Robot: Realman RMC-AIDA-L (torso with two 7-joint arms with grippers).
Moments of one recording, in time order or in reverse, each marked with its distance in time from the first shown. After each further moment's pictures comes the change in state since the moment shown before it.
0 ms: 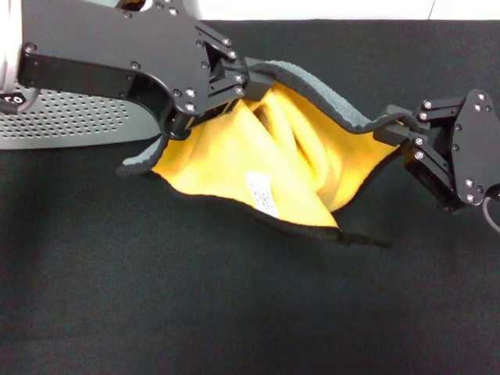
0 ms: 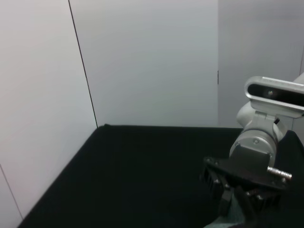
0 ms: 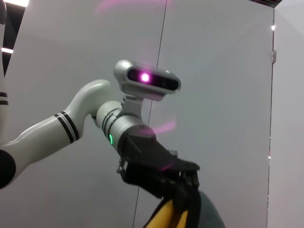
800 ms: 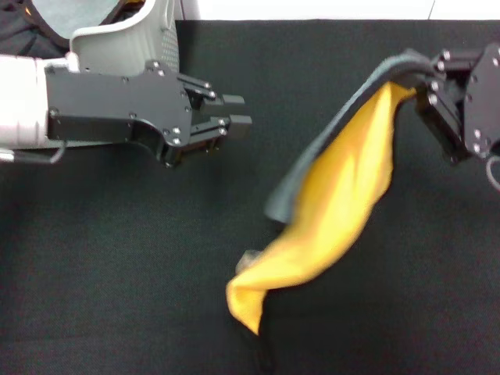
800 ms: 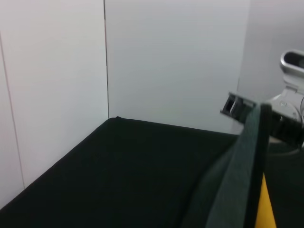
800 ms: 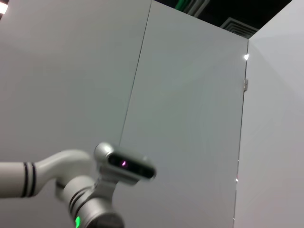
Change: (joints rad) left arm 0.068 -0.009 0.006 -0.460 -0.027 -0.148 0.354; right arm -0.010 0.007 0.109 -0.058 0.007 0.038 0.005
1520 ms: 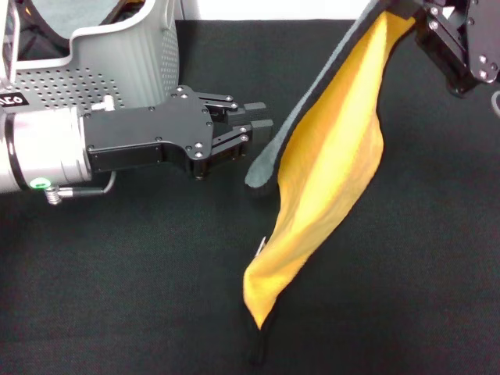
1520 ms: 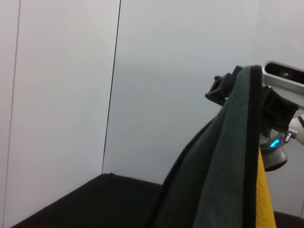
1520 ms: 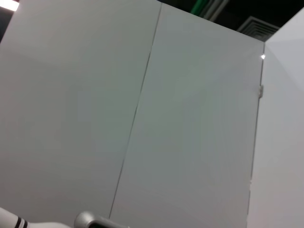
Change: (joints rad) left arm -0.043 0.000 0.002 -0.524 -0.229 -0.078 0.384; right arm 0.054 -0.070 0.081 -0.162 -0.065 0.092 0.145
